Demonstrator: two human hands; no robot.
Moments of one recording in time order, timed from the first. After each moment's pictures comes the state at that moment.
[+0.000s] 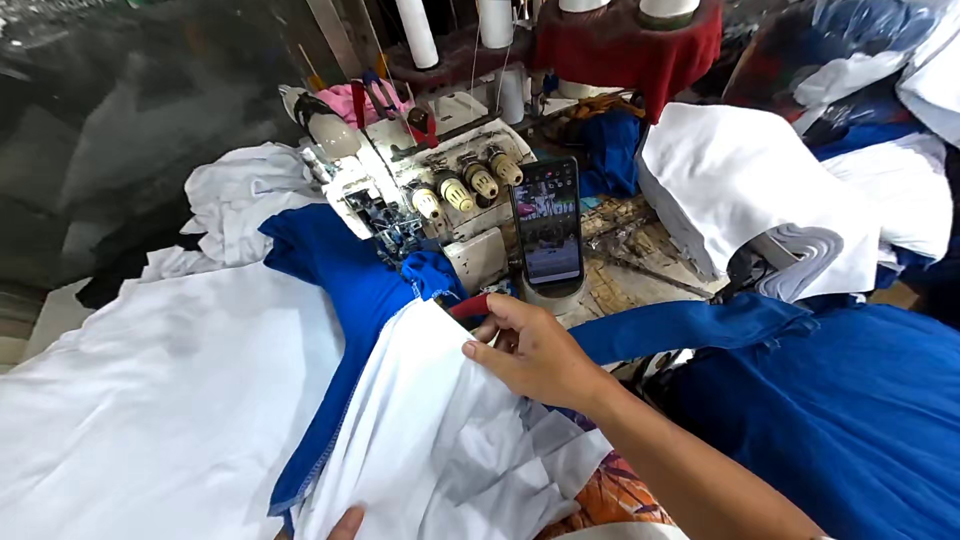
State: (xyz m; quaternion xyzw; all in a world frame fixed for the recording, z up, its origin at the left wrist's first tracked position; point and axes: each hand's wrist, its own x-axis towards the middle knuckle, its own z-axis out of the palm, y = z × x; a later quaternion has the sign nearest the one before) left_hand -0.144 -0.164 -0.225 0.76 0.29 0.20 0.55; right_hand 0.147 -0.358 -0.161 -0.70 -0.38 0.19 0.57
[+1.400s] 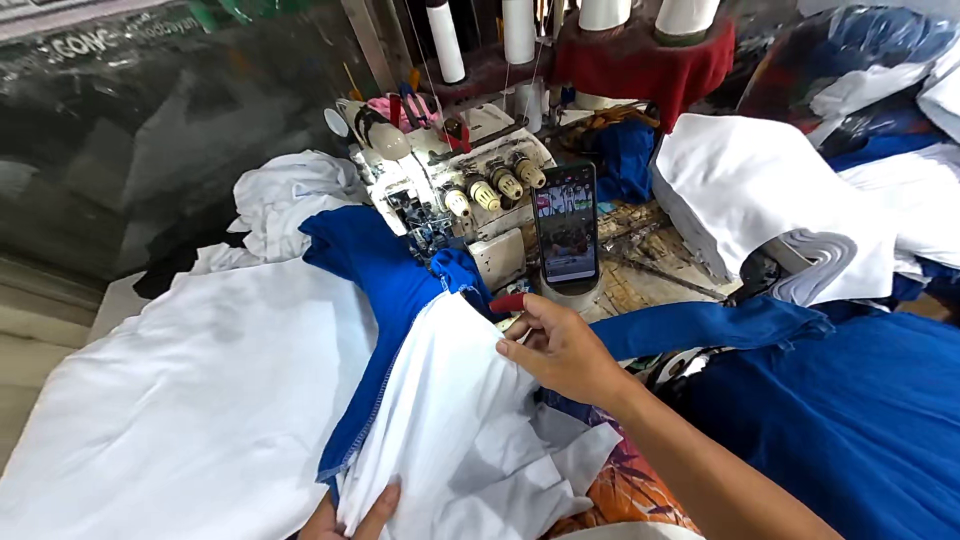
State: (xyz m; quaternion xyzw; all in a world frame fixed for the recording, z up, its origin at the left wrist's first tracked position) left_hand -0.141 -0.167 -0.229 0.76 0.28 0.21 0.55; right_hand 0.139 -0.368 -0.167 -0.72 -0.34 0.19 0.58
